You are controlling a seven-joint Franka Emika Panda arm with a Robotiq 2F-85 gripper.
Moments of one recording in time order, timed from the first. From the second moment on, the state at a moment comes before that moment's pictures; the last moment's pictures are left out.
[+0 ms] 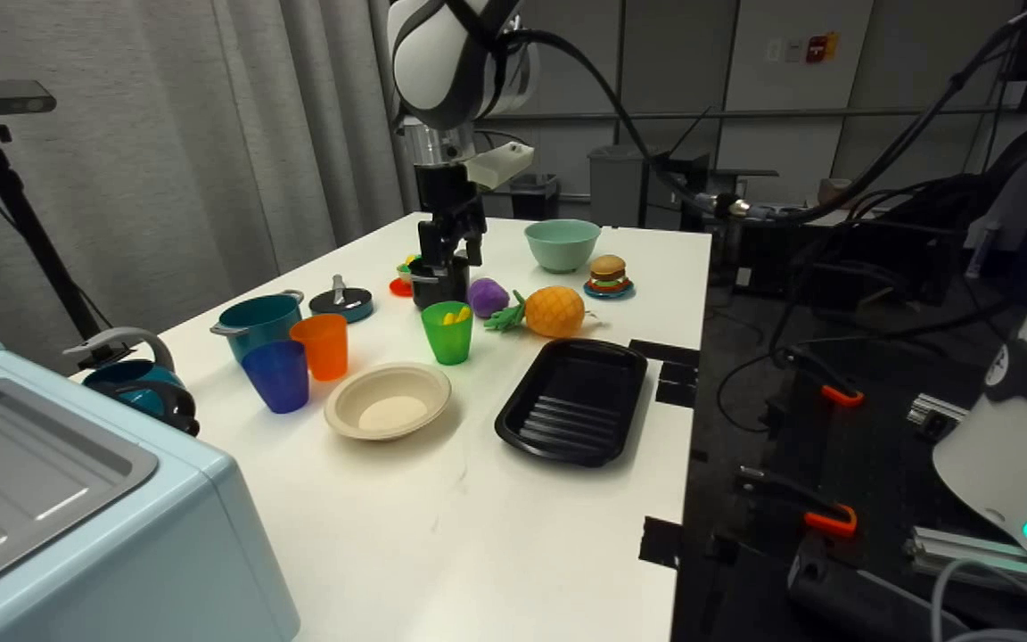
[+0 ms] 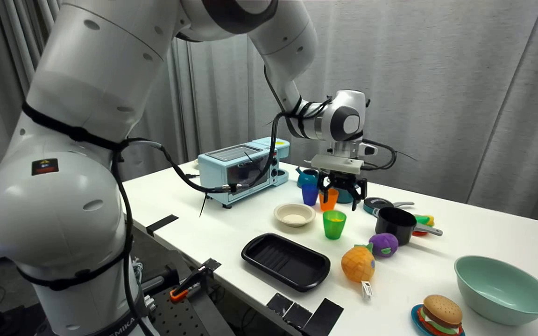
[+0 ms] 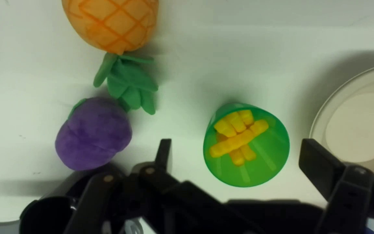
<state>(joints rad) 0.01 0.52 0.03 -1.83 -0.08 2.34 -0.18</state>
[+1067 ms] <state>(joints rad) -0.08 0.58 0.15 -1.83 0.00 2.56 -0.62</state>
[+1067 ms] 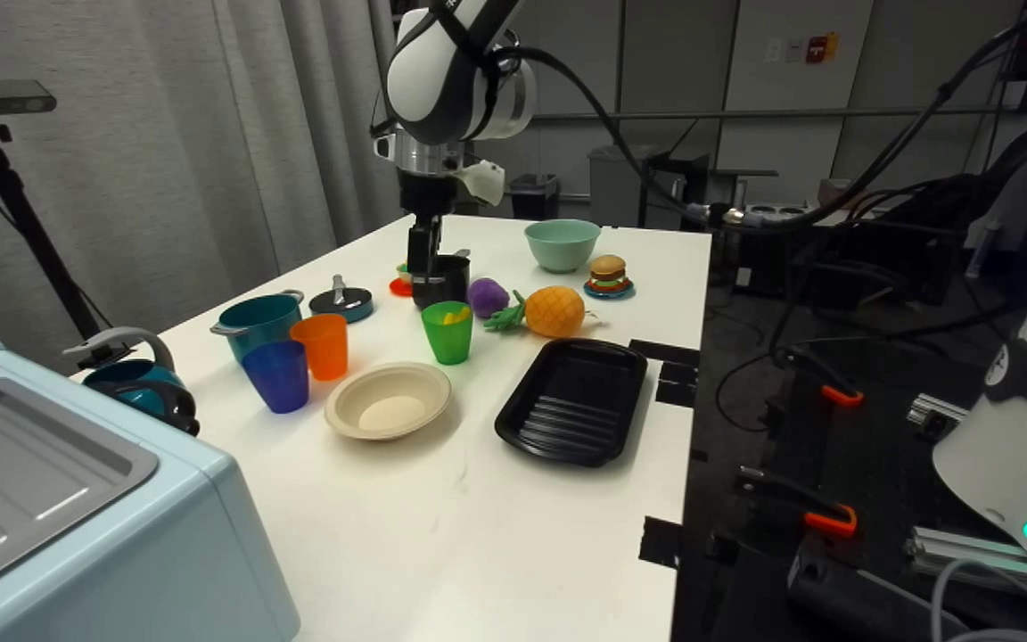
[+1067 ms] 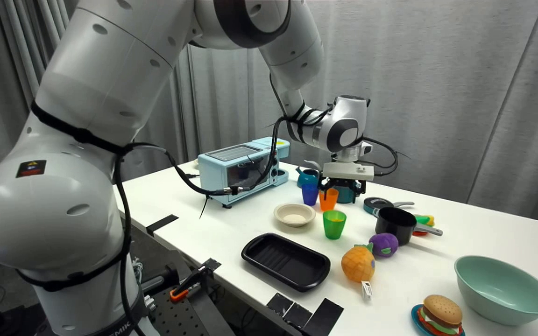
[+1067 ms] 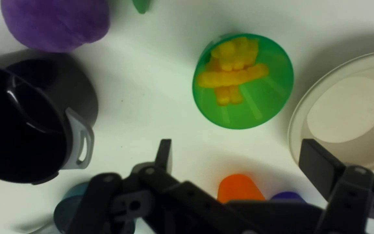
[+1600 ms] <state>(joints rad) -0.08 0.70 0.10 -1.76 -0.08 2.68 -0.57</state>
